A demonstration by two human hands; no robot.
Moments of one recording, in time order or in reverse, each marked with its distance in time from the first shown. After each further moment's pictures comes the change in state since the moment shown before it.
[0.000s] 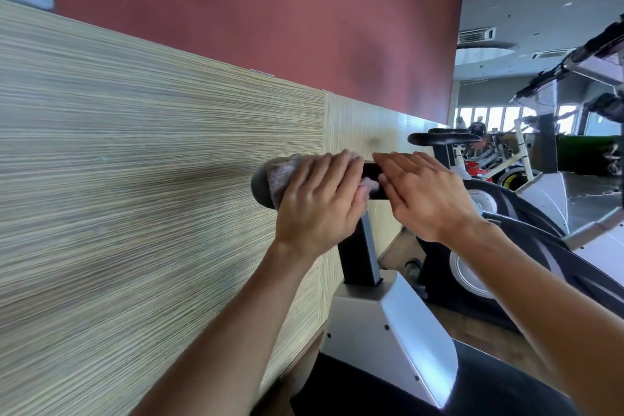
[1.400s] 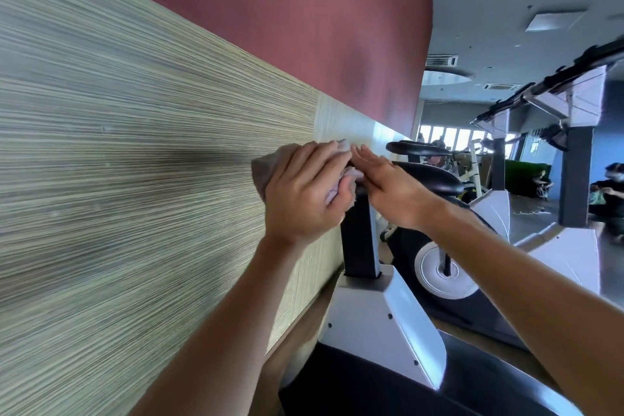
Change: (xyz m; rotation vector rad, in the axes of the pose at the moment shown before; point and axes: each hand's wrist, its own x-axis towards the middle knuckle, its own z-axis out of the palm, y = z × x) left_hand -0.020 -0.041 -0.015 -0.374 0.167 -0.190; right_hand 0.028 -0.065 -0.009 0.385 -0.286 0.028
